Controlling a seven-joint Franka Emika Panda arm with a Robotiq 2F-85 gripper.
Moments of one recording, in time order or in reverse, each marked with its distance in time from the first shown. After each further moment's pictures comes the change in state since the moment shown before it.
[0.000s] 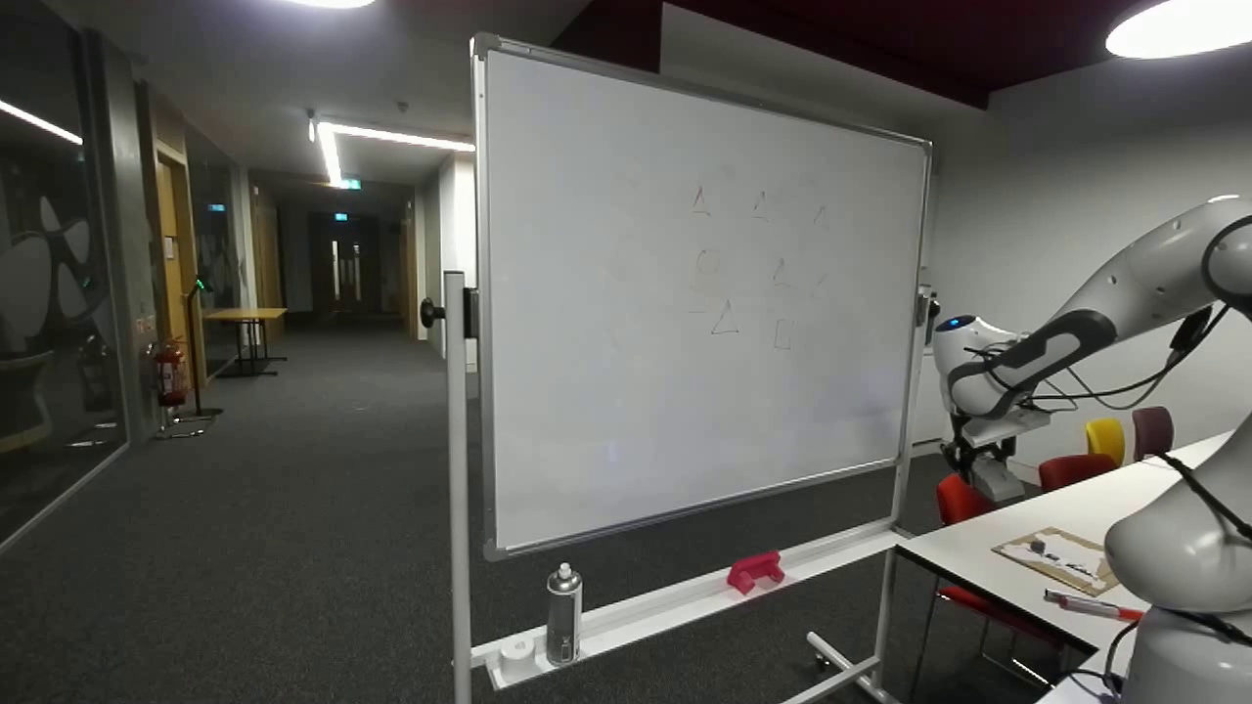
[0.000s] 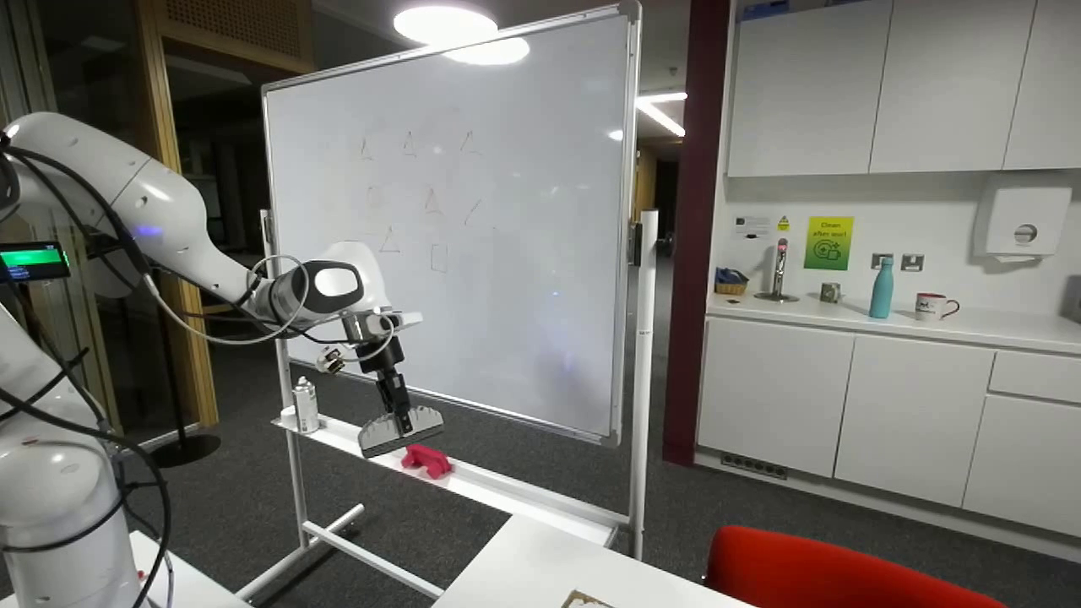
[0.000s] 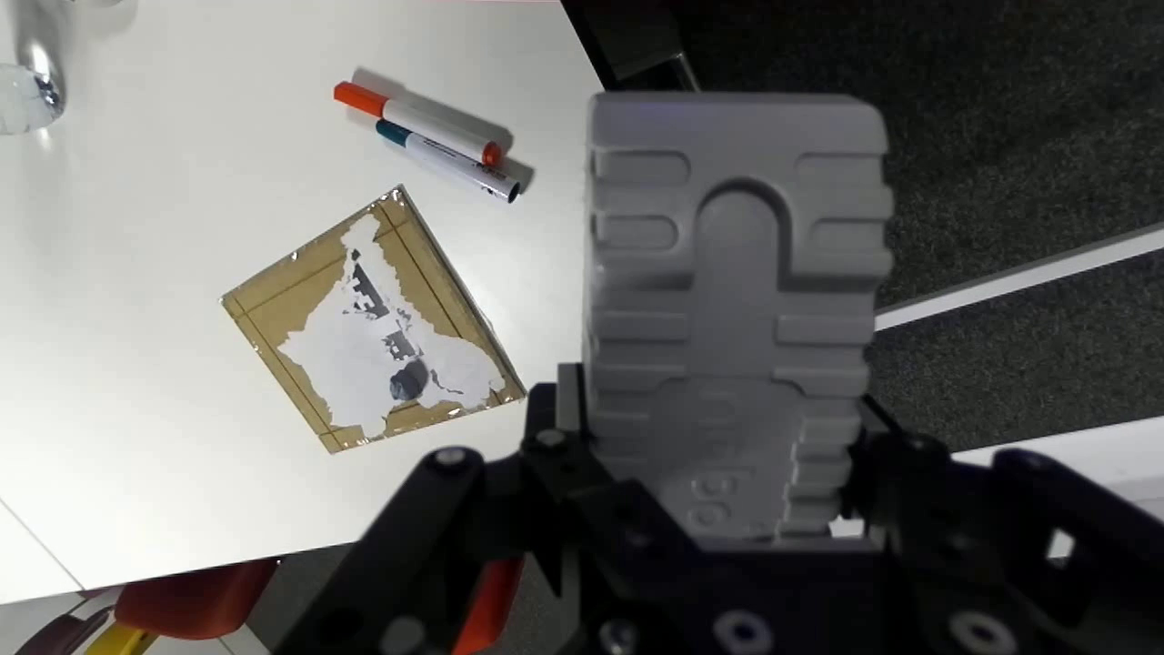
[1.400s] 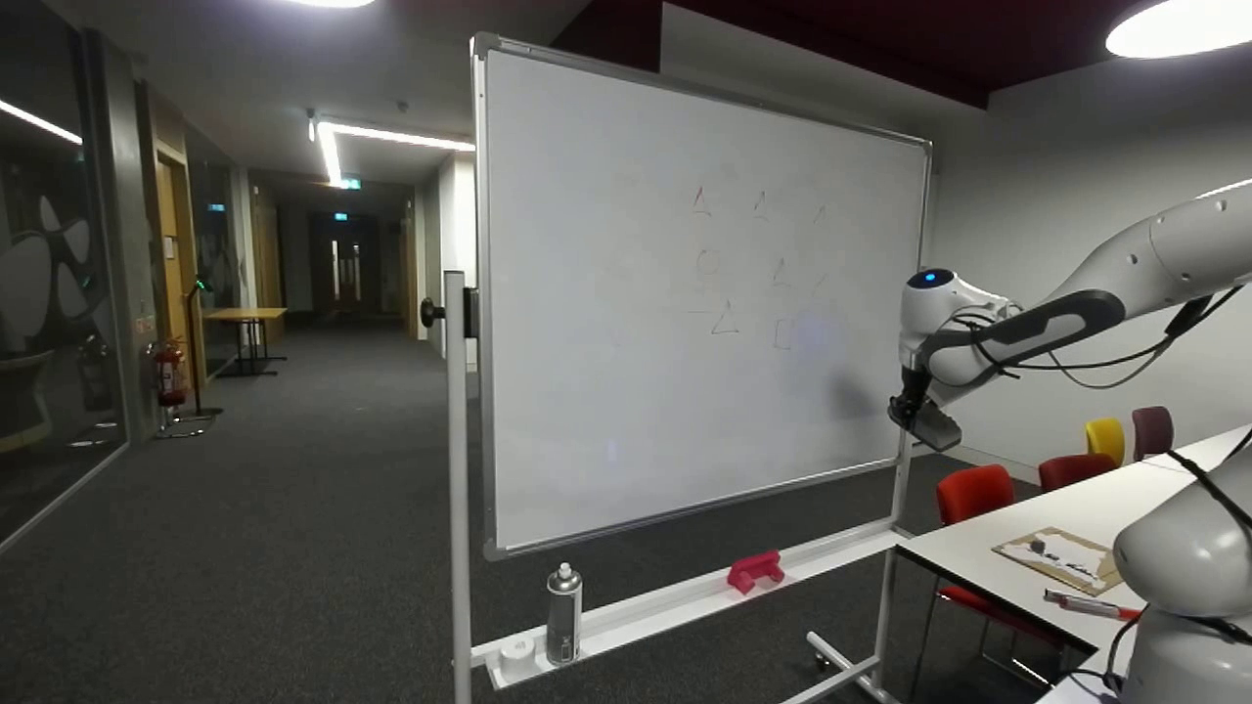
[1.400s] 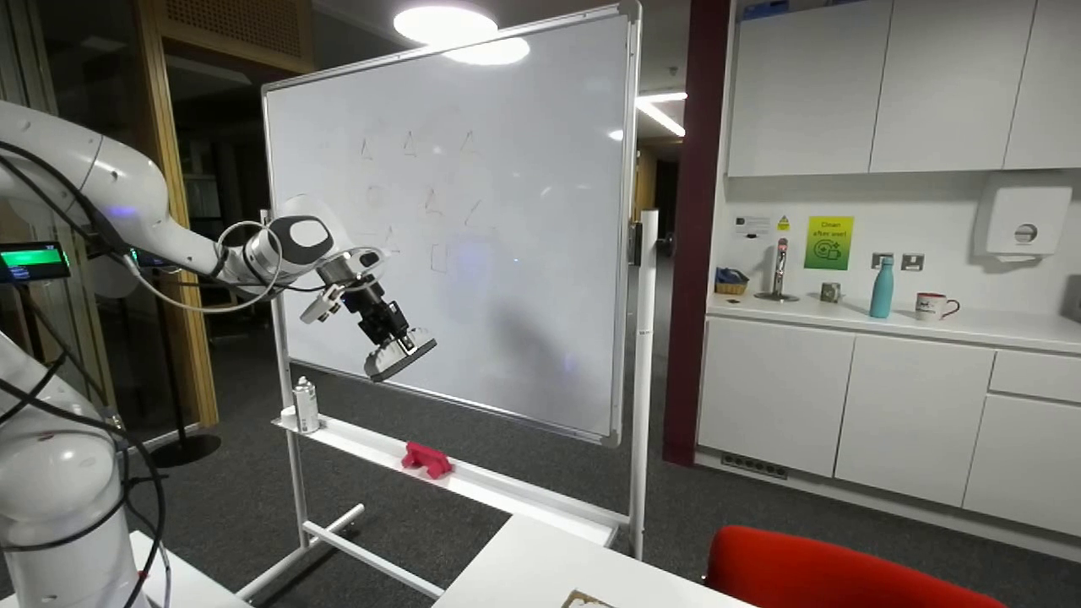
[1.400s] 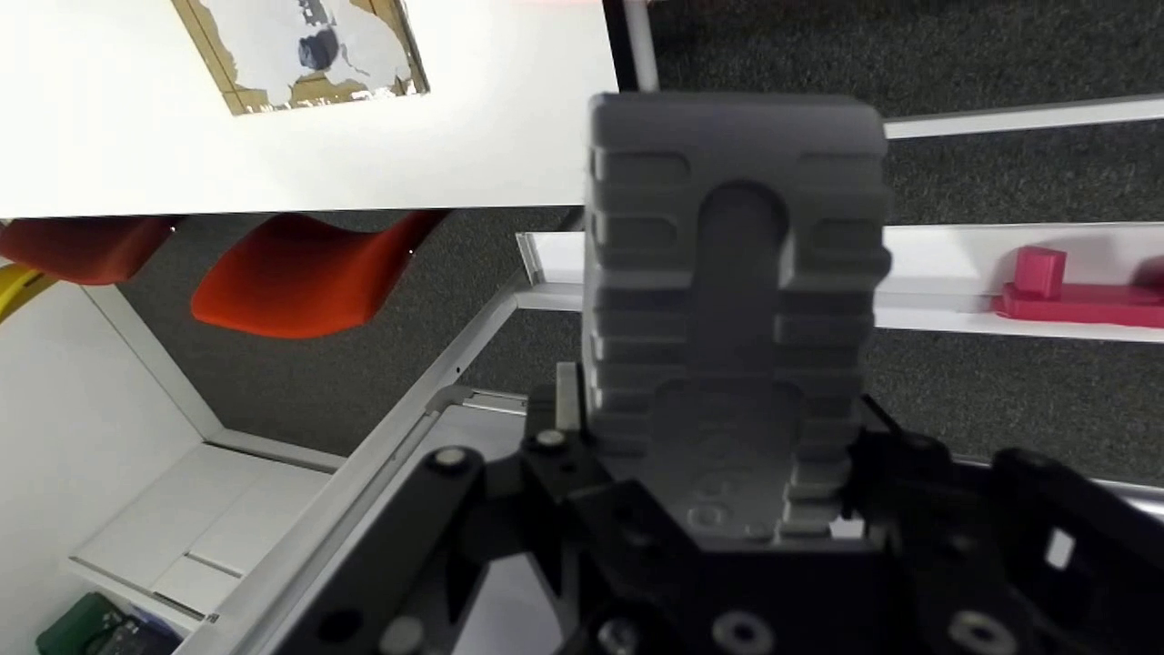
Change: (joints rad) arm 0.116 -0.105 0.122 0.084 -0.007 0.054 -0.125
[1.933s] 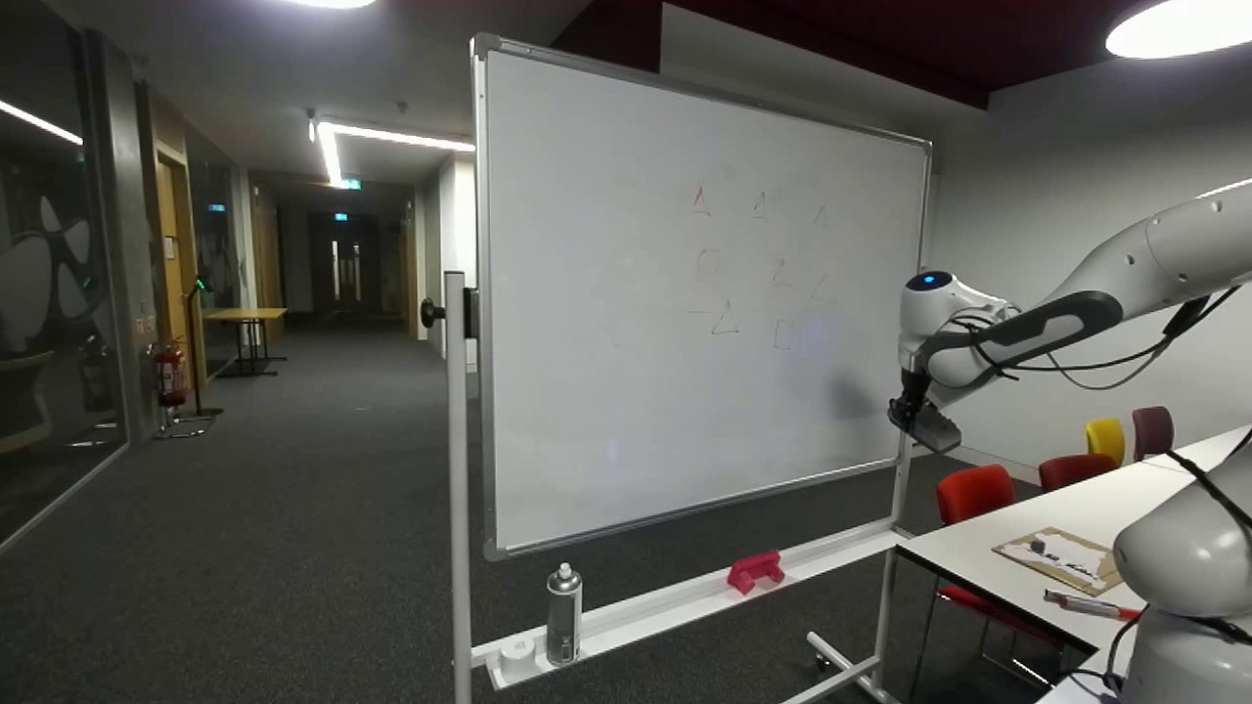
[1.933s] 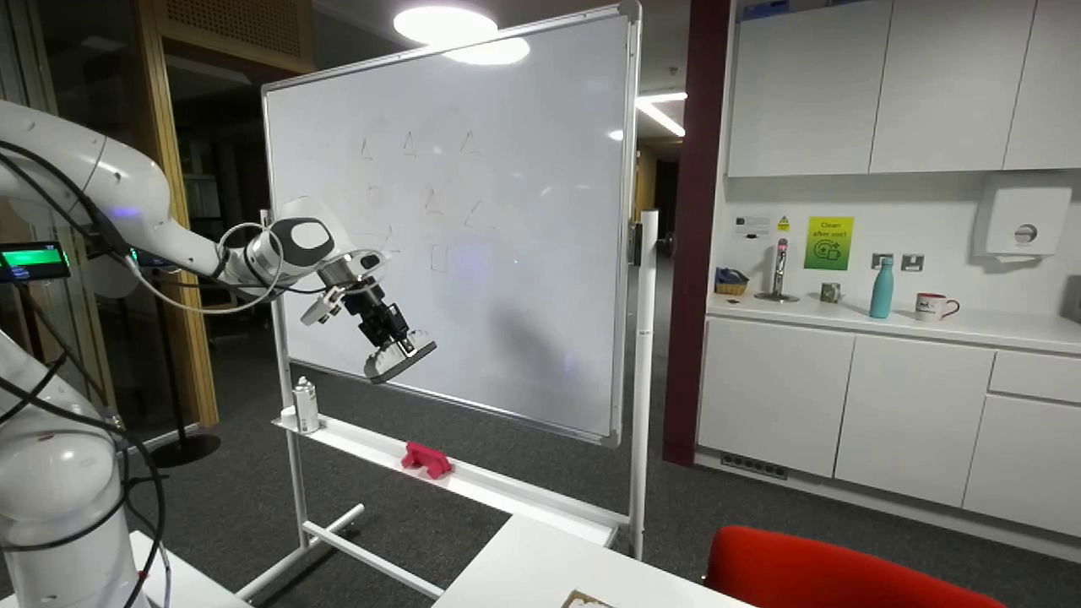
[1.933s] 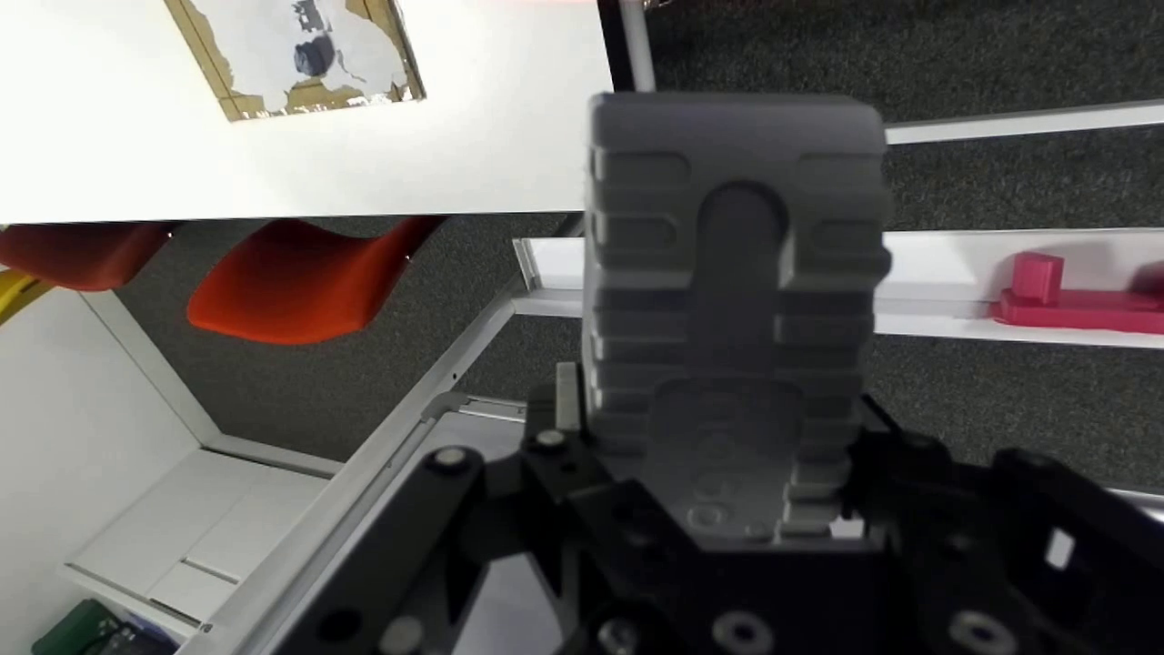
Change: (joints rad) arm 0.000 0.007 0.000 -0.002 0.002 0.002 0.003
